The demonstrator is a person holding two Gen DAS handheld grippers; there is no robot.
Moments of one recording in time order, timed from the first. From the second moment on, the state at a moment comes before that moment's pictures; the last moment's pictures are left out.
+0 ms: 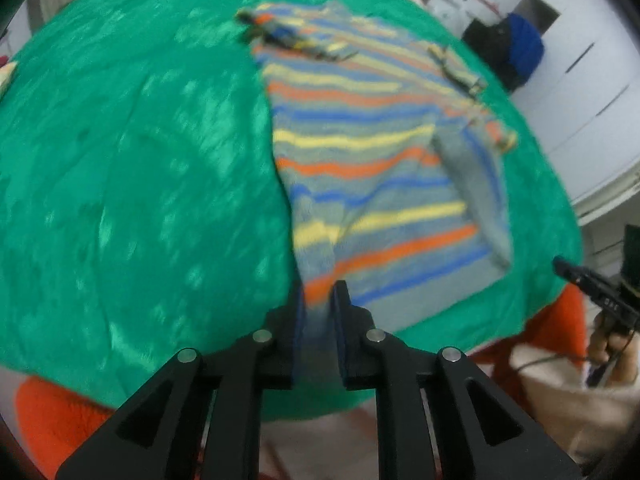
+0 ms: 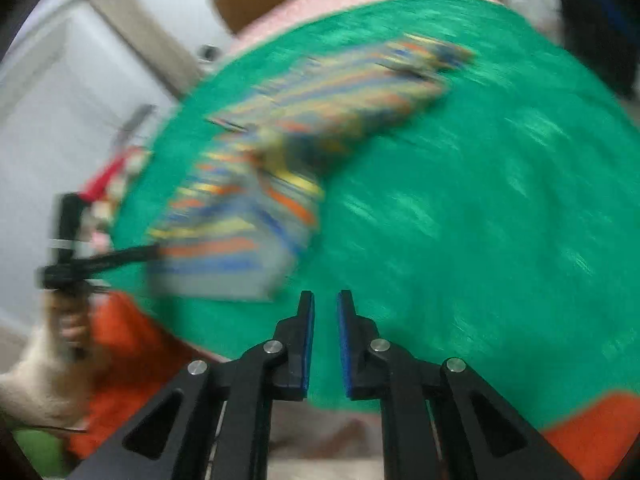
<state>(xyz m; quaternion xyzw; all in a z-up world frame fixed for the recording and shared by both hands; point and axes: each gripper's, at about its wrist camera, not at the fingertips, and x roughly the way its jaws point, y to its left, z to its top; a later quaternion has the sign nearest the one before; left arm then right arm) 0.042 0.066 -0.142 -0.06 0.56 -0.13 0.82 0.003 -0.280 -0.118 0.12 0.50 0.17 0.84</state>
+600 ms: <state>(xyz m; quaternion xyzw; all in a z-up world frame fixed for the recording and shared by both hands) 0.028 0.068 -0.162 -0.07 0.54 -0.09 0.83 0.078 -0.170 -0.125 -0.05 0.45 0.16 0.88</state>
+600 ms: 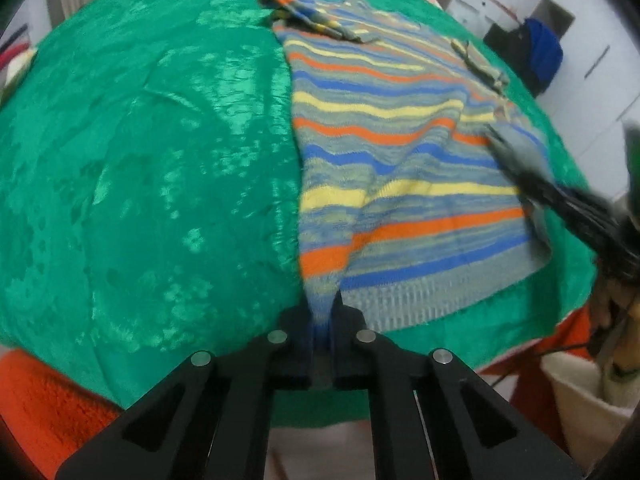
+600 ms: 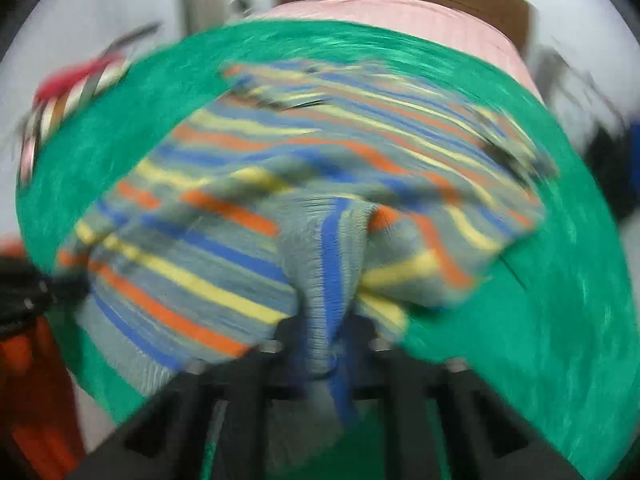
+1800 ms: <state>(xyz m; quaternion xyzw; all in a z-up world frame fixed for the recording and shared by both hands) 0.025 0.088 -0.181 -0.07 0.60 -0.11 0.79 0.009 -0.356 -0.184 0.26 0.58 0.08 0.76</state>
